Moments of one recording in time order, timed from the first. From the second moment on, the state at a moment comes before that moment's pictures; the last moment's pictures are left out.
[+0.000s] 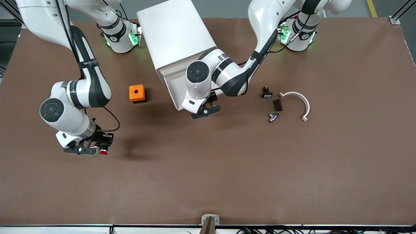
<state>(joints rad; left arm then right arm) -0.84 0.76 -0.03 -1.26 -0.12 1.99 -1.13 0.17 0.41 -0.09 -1.89 0.00 2.34 0.17</state>
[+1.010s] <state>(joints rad) -0.92 0.76 -0.03 -1.32 -0.38 1.99 -1.17 0.15 0.51 -0.07 -1.93 0.22 2.44 -0.02</state>
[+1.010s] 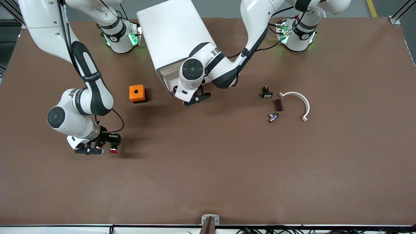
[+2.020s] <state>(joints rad) -0.93 0.76 -0.04 -1.35 -0.55 1.99 -1.22 0.20 0.53 -0.10 -1.96 0.11 2.48 0.12</state>
